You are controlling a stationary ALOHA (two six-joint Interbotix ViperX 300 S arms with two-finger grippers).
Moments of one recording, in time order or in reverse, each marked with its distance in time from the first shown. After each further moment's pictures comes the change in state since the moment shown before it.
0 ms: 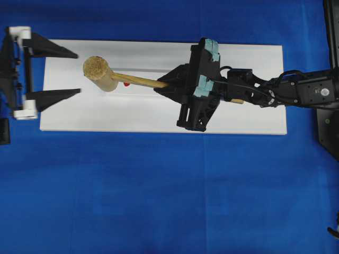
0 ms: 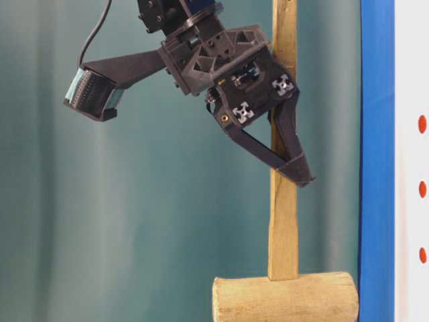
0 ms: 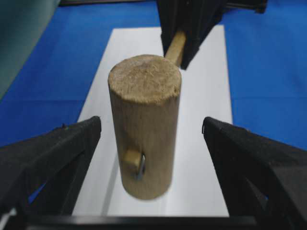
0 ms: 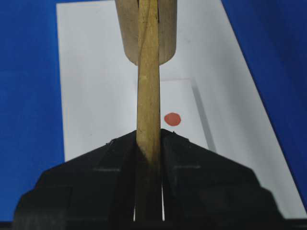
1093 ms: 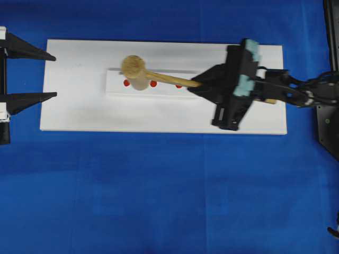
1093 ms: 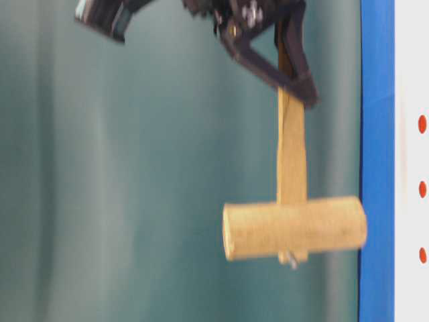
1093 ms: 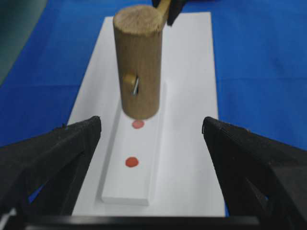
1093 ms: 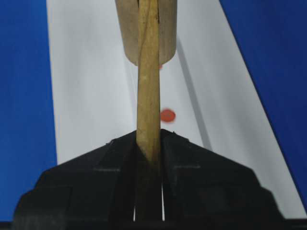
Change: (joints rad) left arm -0.021 -0.304 0.021 0.000 0.319 0.002; right arm -0.002 -0.143 0.175 0.002 -0.018 0.008
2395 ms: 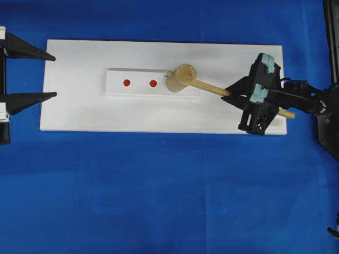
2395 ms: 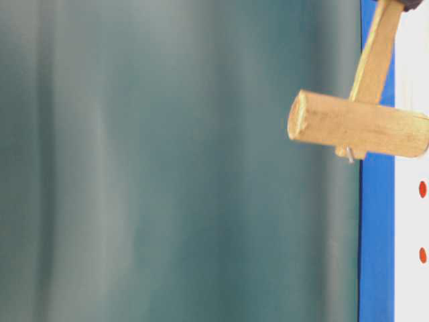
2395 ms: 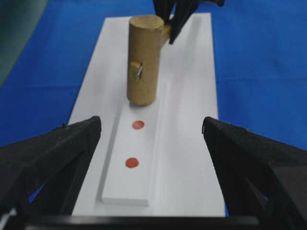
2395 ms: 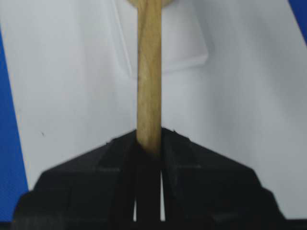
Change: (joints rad) left arm 0.000 -0.003 0.002 0.000 0.000 0.002; right arm -0.002 -0.060 0.290 0.017 -0.044 0.083
